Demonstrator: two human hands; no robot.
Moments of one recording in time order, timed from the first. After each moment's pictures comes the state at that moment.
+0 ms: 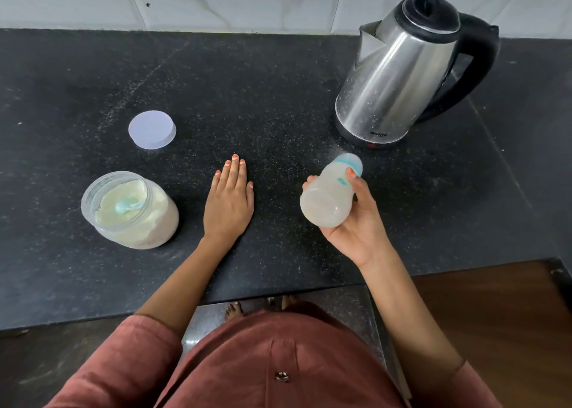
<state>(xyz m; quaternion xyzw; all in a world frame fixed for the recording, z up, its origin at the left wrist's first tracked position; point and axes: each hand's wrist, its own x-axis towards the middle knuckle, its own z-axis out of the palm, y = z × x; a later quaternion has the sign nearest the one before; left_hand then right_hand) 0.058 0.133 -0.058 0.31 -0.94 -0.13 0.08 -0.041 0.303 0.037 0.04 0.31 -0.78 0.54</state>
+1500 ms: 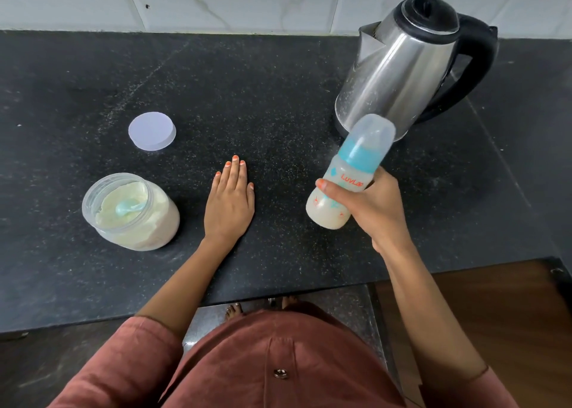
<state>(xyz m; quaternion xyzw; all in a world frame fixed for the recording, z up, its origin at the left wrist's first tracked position) 0.059 0.133 -0.056 0.31 -0.94 -0.13 0.08 -0.042 0.306 0.071 -0.17 0.77 -0.58 0.20</state>
